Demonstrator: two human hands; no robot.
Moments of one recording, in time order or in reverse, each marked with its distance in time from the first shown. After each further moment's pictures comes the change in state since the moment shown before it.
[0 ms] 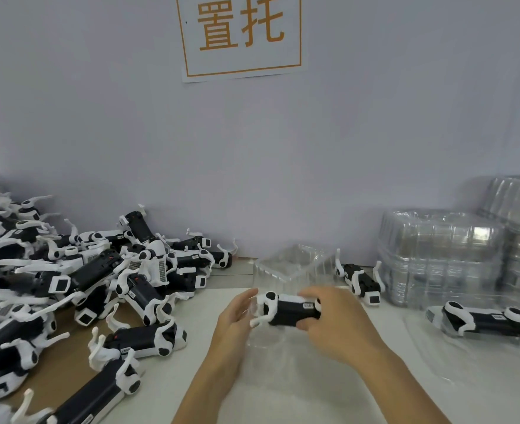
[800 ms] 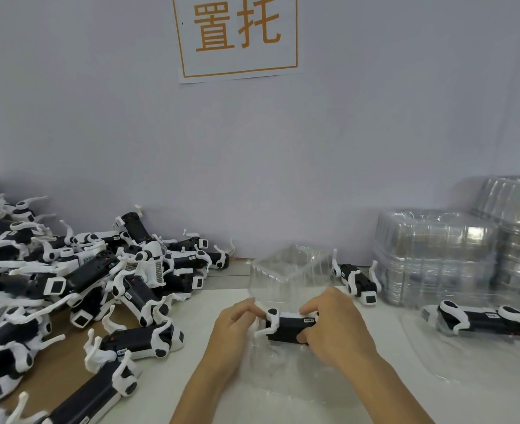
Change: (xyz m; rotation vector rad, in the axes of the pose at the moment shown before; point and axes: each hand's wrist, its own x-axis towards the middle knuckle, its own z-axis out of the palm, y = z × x) left_hand -0.002 0.008 0.000 0.269 -0.058 0.168; right_hand 0.002 0.009 0.017 -0.056 0.027 0.113
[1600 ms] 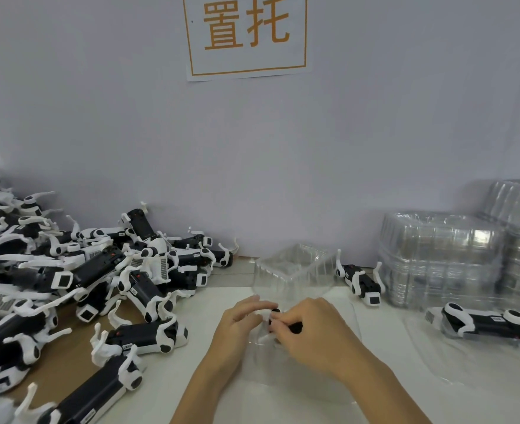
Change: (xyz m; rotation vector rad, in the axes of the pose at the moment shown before) left_hand -0.009 0.010 -0.004 -0.087 -0.085 -0.056; right_hand -0.019 -0.031 -0.007 0.123 -0.175 -0.330
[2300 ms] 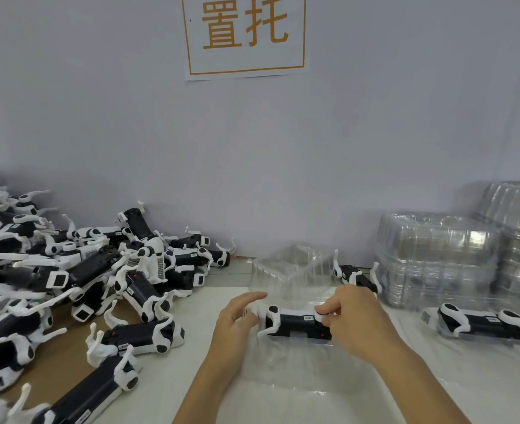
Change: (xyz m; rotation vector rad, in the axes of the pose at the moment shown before) left_hand 0.003 -0.006 0.010 -0.010 0.168 0.063; right_hand 0.004 0.049 -0.029 -0.146 0.134 0.315
